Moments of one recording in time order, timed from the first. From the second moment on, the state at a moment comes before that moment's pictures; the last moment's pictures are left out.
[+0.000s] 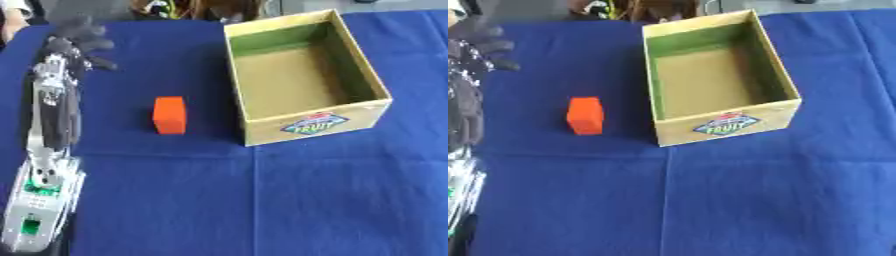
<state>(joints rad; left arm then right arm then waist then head) -0.32 0.20 0.06 -1.98 -0.15 -0.16 0.11 -0.12 -0.10 -0.09 -1.99 0.32 -0.23 -0.27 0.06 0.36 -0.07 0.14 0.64</state>
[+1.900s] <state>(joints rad) -0.78 0.70 -0.18 -1.52 -0.70 -0.31 -0.80 -0.10 -0.11 -0.07 -1.99 0.32 -0.23 -0.24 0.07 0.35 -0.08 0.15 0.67</state>
